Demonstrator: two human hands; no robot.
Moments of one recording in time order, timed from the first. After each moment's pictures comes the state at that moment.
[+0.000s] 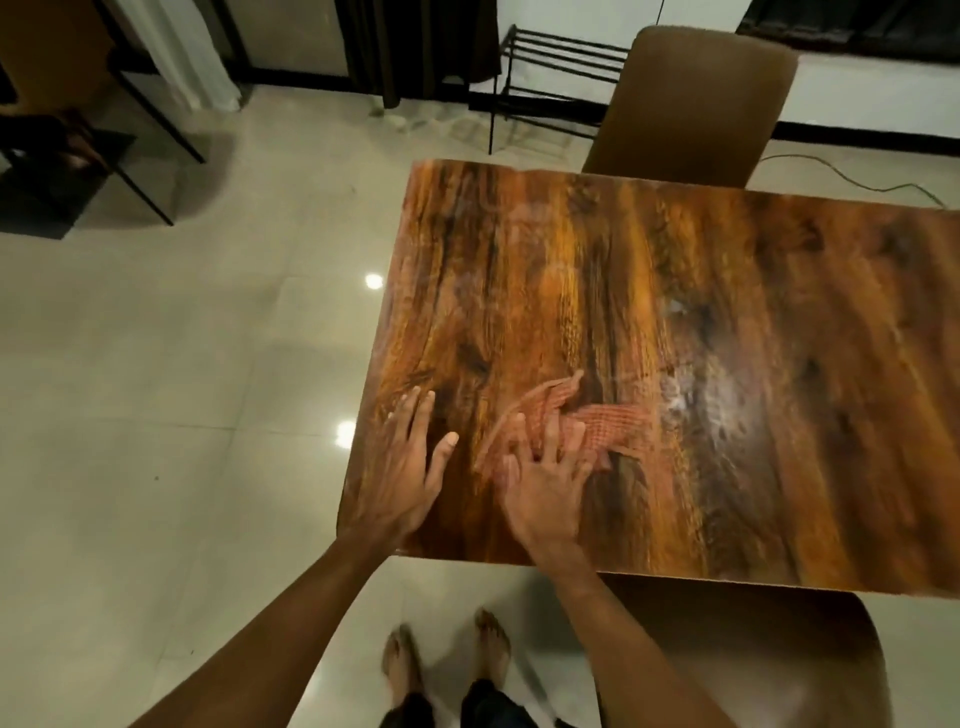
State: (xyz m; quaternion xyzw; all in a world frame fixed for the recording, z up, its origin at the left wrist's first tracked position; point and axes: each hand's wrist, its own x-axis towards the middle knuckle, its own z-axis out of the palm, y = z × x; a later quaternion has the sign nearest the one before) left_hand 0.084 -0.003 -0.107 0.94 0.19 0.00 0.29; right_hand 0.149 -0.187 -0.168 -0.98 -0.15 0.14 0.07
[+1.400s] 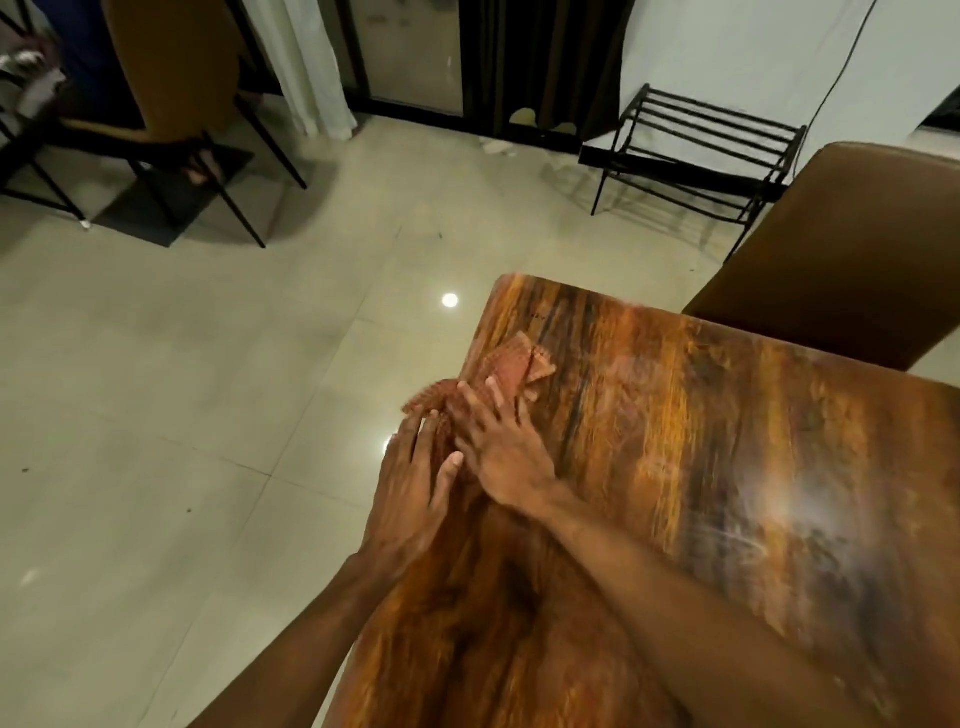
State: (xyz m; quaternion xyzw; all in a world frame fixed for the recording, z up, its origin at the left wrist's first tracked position) left_hand 0.289 0.132 -0.131 0.88 0.33 0.02 0.35; right_hand 0.439 0.044 -0.173 -0.83 -0.53 0.15 0.05
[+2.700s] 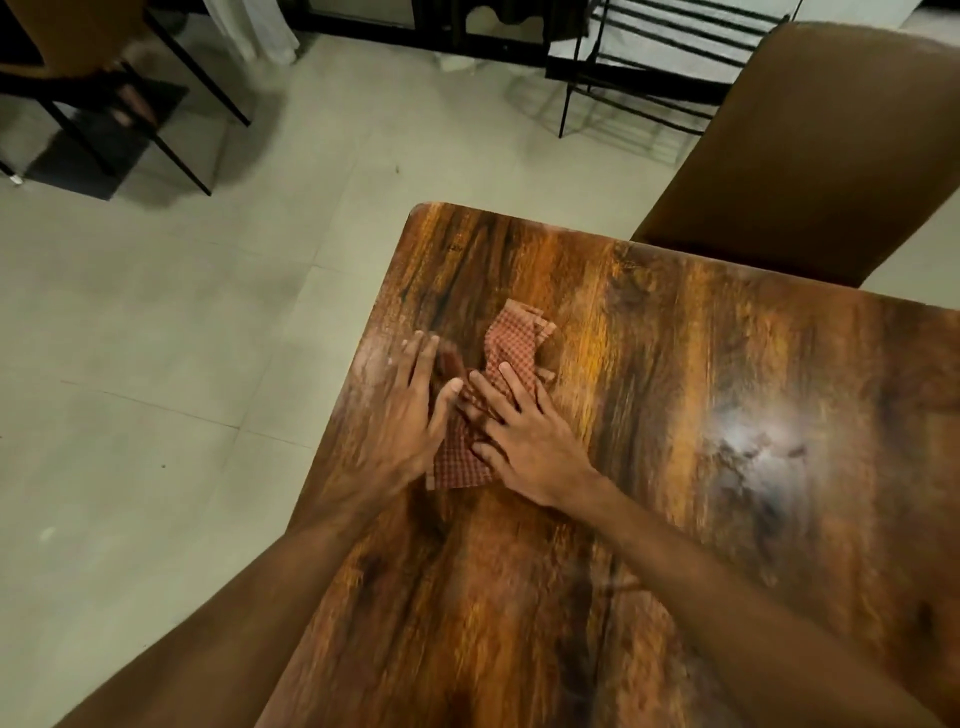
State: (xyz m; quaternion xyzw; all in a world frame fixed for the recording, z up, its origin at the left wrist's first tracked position) left_hand 0.368 0.052 -0.107 0.93 0.28 0.00 0.23; right_hand 0.470 -0.115 -0.182 -0.82 -0.57 0.09 0.03
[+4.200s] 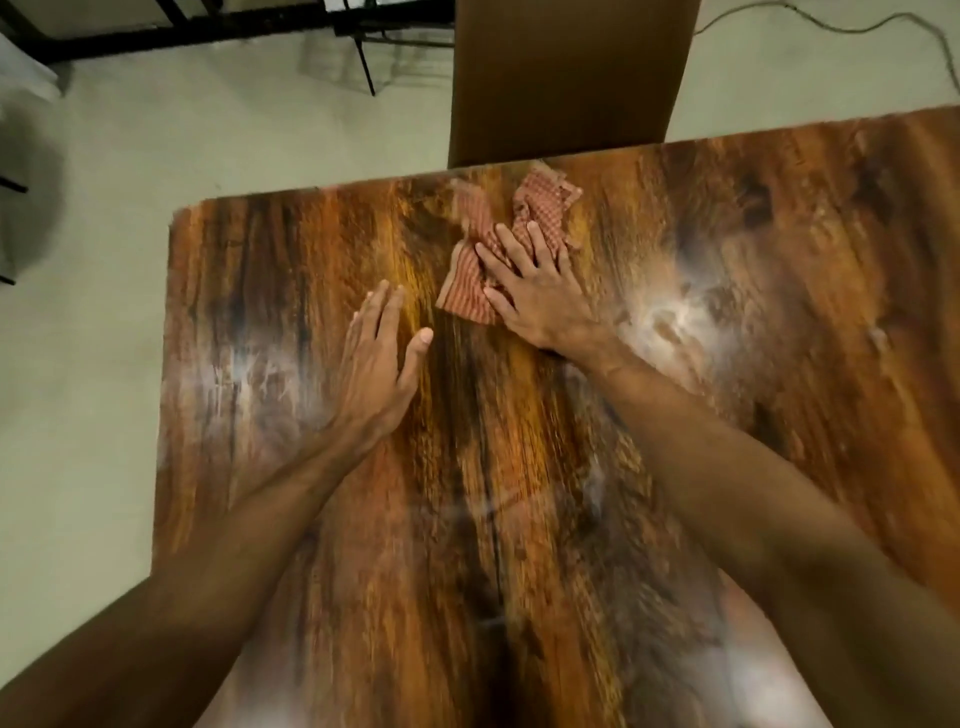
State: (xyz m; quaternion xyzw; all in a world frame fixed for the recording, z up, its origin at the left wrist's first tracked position) left_hand 0.458 -0.068 -0.125 0.95 0.10 -0.03 0.31; right_hand 0.612 -0.266 -0.175 -0.95 -0.30 0.13 0.03
